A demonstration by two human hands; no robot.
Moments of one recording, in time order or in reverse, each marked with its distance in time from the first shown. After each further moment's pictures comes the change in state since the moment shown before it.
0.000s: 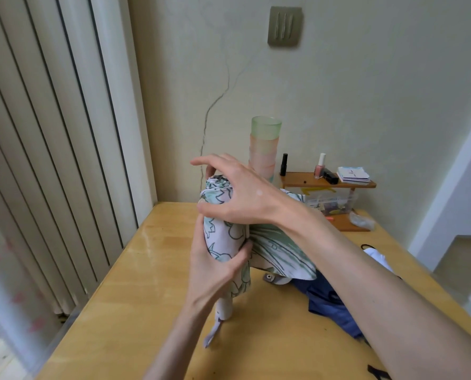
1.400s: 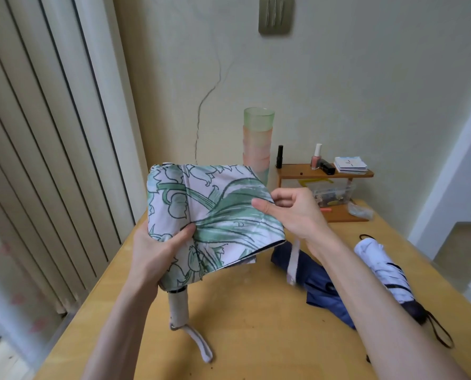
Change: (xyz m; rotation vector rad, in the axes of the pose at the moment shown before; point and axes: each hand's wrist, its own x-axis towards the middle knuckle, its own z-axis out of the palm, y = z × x) left_hand 0.028 0.000 -0.074 0.027 0.088 -0.290; right_hand -0.074 0.090 0.015 0.591 0.387 0.490
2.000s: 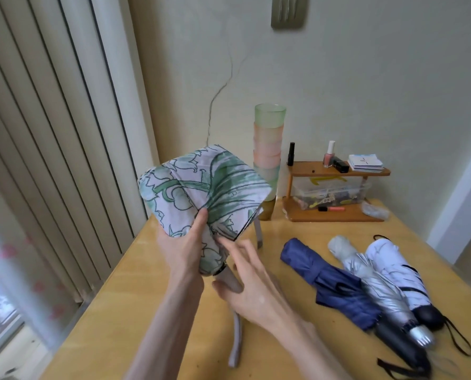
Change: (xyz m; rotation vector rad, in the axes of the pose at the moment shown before) left_hand -0.002 -0.016 0.051 -0.352 0.348 -0.063; right_hand -0.085 0.052 0.092 -0.517 -0.259 -0.250
